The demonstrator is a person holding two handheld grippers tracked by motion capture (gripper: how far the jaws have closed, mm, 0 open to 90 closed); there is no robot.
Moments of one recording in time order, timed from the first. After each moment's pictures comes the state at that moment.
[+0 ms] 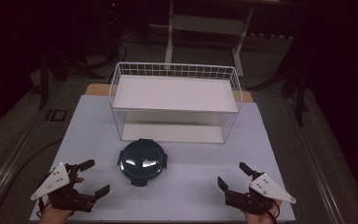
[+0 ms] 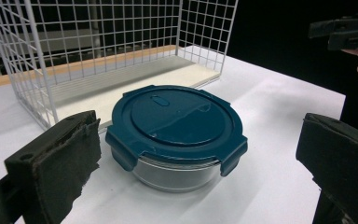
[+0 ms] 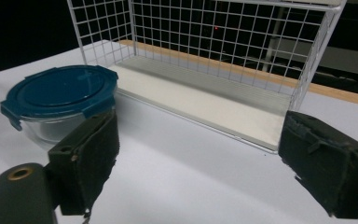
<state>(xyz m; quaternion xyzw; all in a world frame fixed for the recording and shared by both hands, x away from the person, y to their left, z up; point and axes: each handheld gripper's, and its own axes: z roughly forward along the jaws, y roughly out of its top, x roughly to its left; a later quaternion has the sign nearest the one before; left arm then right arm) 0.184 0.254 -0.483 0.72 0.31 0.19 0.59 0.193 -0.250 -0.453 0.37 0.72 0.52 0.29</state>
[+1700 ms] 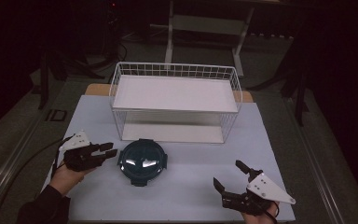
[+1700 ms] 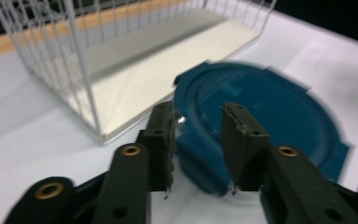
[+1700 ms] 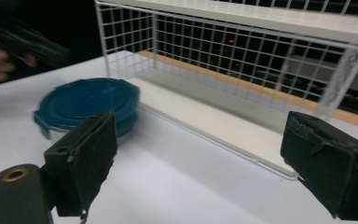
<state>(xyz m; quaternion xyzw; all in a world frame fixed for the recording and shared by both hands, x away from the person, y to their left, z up) 0.283 0.254 -0.482 0.79 0.34 0.14 0.49 0.188 -0.239 -0.437 0.33 0.72 0.54 0.28</state>
